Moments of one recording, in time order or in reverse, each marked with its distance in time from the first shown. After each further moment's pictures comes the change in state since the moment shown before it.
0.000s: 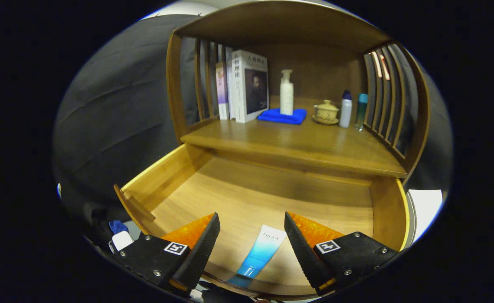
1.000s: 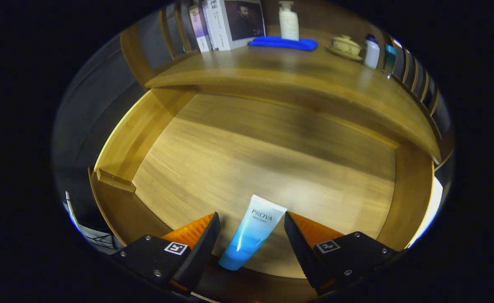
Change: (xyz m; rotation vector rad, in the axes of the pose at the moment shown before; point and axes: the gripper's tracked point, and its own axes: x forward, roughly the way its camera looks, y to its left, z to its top) arm 0.040 -0.021 -0.072 0.091 0.575 0.064
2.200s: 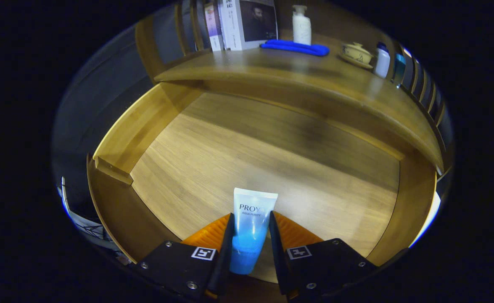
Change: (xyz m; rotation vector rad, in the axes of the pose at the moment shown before) arm -0.002 -0.004 0.018 -0.136 -0.153 -0.009
